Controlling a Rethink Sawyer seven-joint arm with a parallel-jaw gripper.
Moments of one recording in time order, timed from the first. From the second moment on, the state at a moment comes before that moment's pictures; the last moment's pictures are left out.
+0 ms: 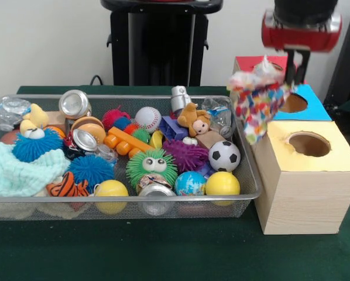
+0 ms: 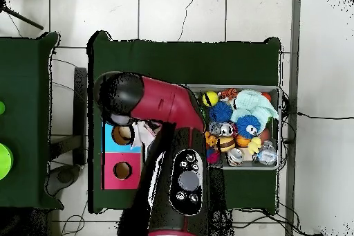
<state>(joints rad) 0.05 -0.63 -0.16 1.41 0.28 1.02 1.83</state>
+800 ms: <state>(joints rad) -0.02 -0.73 -0.21 1.29 0.17 1.27 1.83</state>
